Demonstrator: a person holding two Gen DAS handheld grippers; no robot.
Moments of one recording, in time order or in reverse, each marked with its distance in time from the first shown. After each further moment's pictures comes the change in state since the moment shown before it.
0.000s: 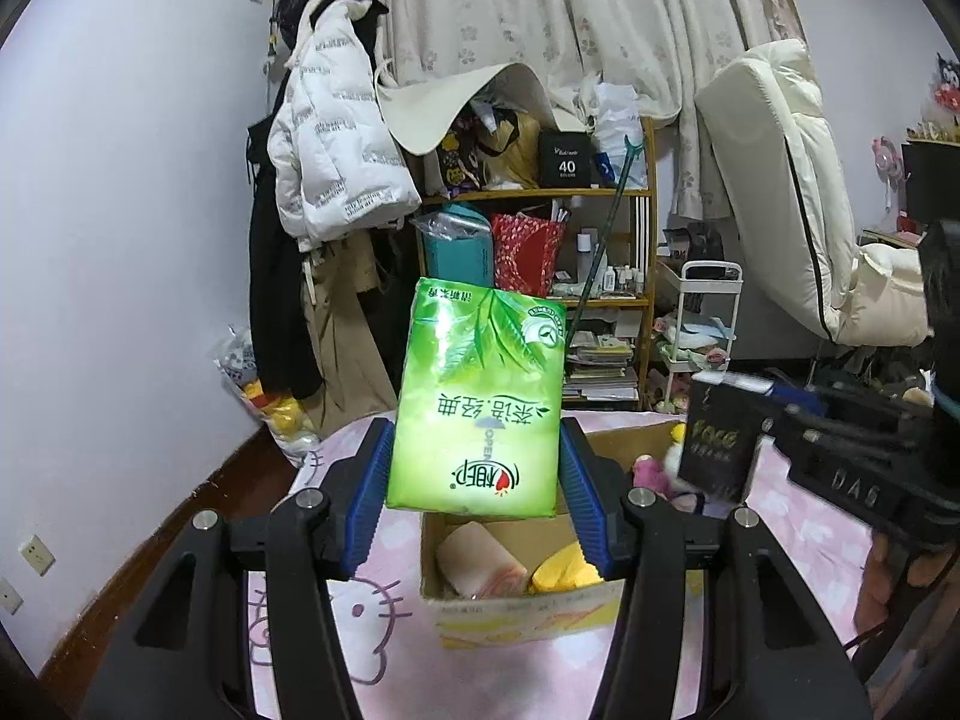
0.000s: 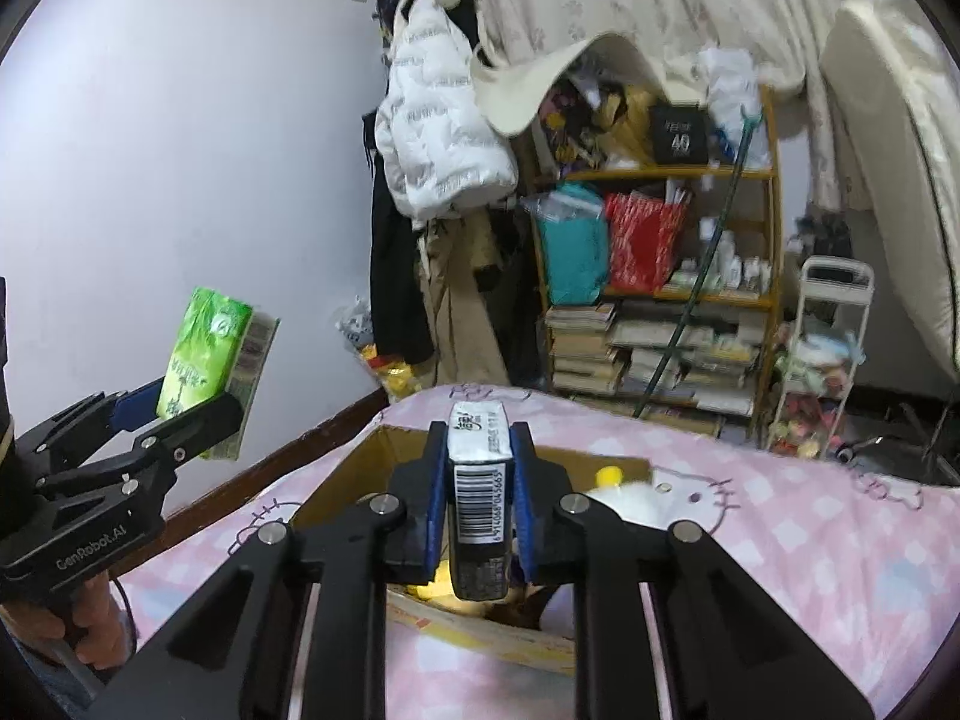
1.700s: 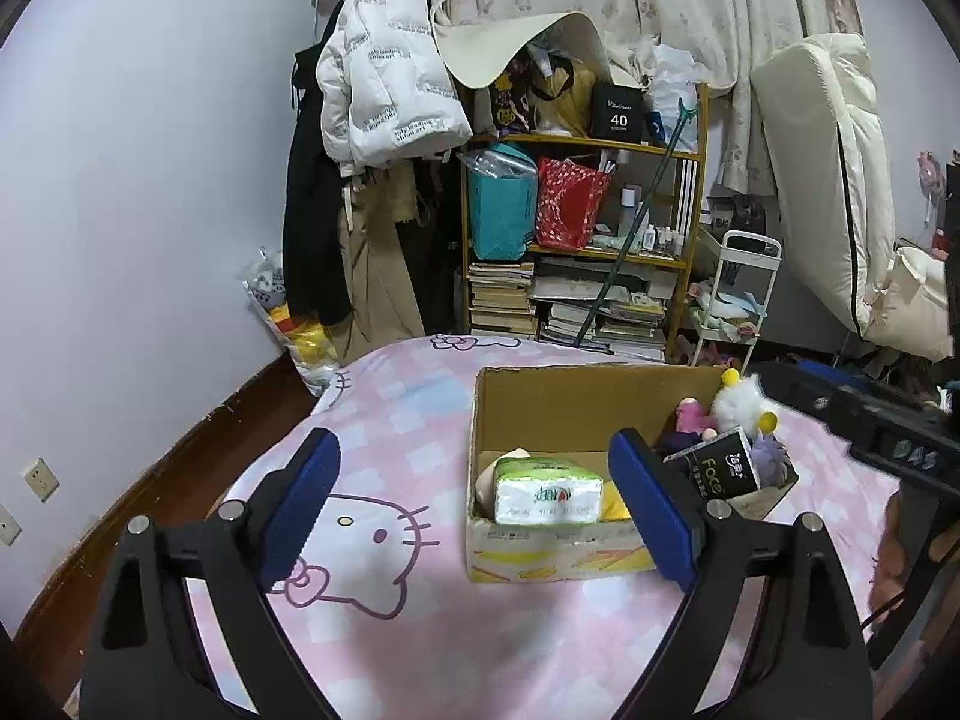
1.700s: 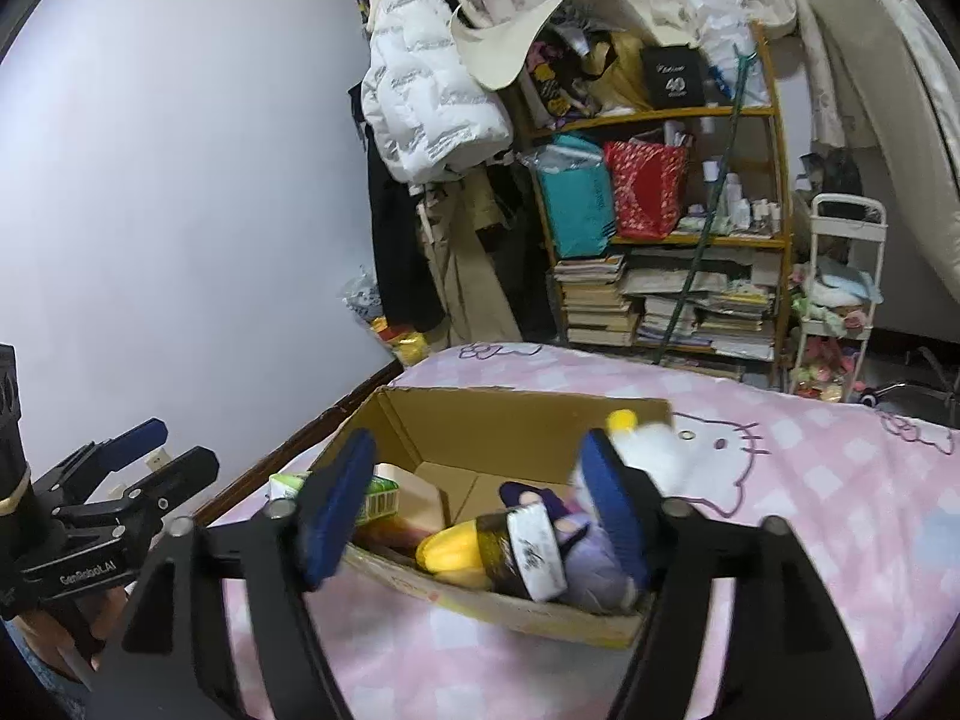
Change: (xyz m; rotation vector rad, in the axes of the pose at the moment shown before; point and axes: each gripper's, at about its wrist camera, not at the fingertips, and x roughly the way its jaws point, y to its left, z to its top) left arm 0.000 0.028 -0.038 -0.097 0.124 0.066; right arm 0.007 -0.019 -0.018 0.077 0.067 0.028
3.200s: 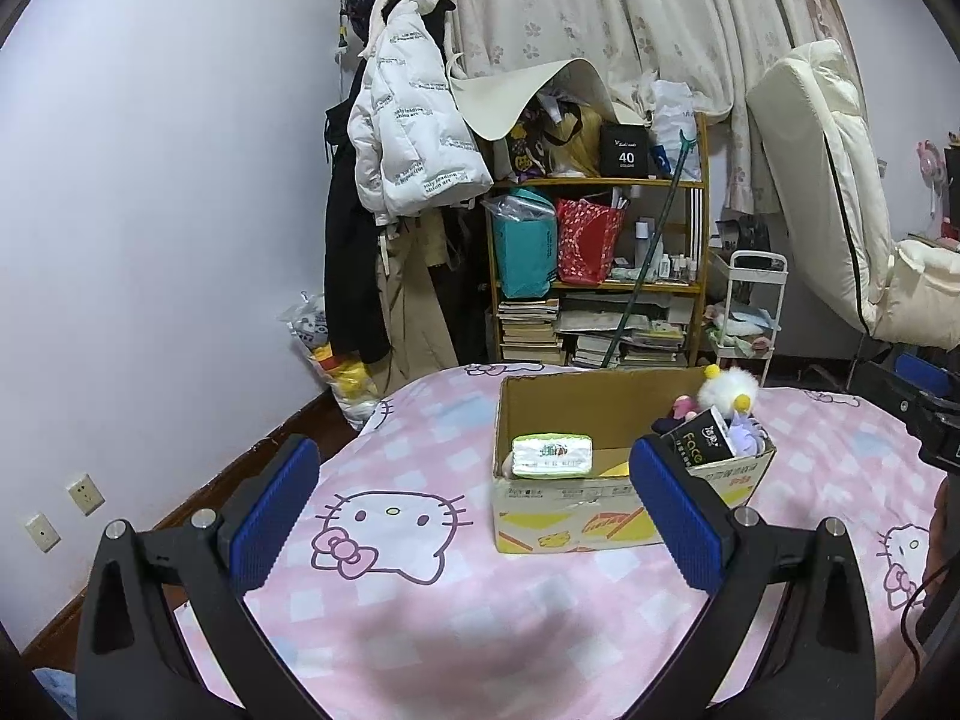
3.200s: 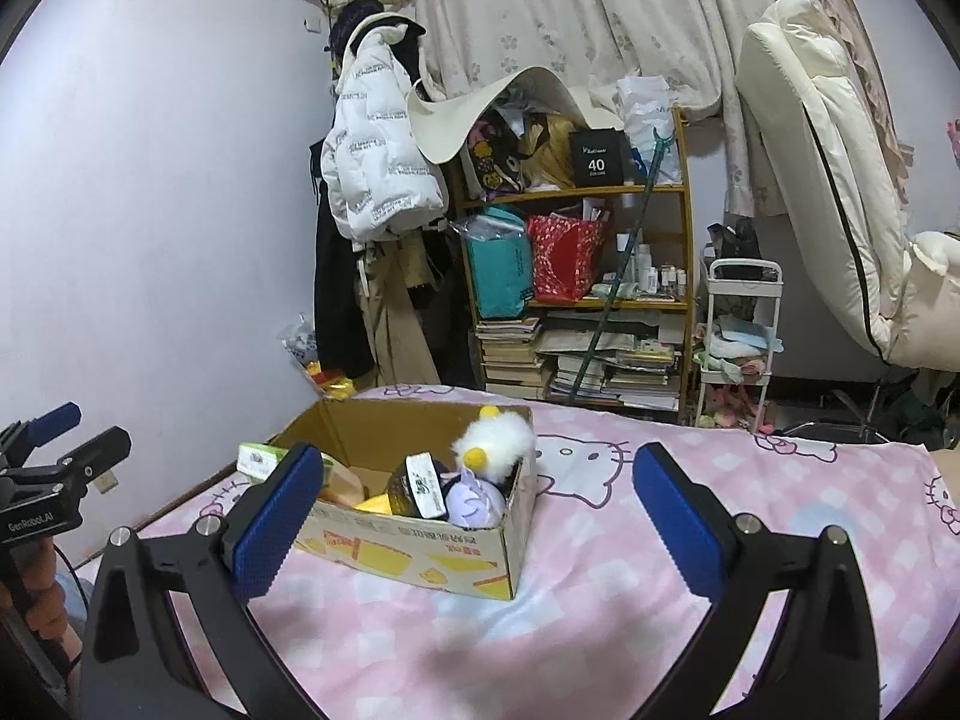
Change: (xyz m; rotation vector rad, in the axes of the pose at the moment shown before) left arm -0.077 -0.013 -0.024 0.038 -0.109 0.093; right arm -0.101 -0.010 -0.035 -0.051 -0.147 -0.181
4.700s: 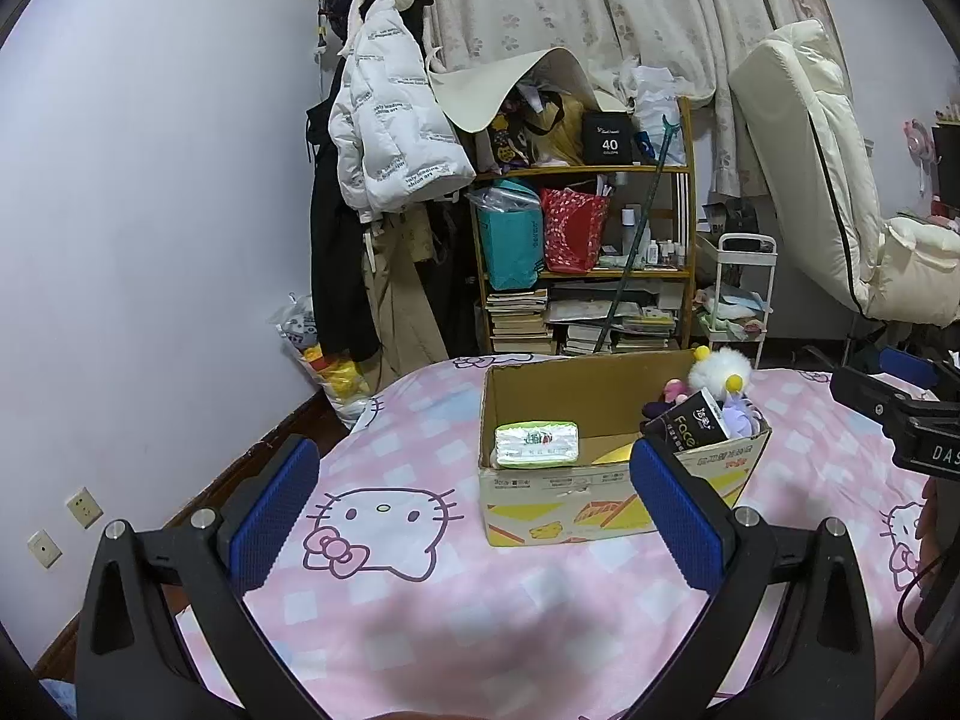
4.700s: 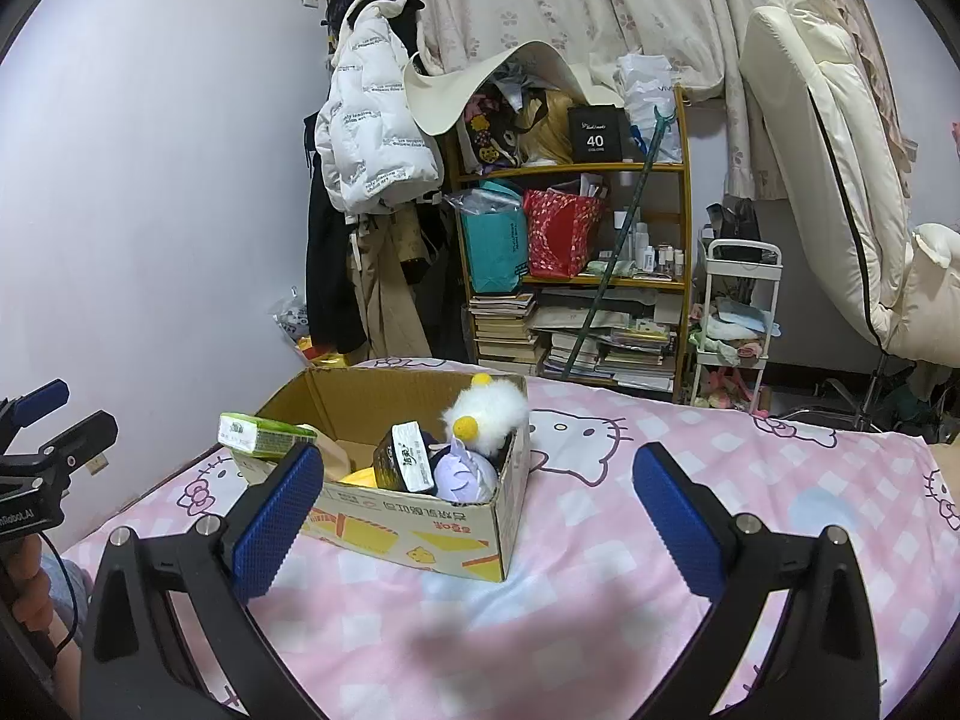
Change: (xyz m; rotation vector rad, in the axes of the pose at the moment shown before) left arm 0.006 -0.004 -0.006 0.037 0.011 -0.027; right arm 0.017 -0.004 -0.012 -0.005 0.044 -0.008
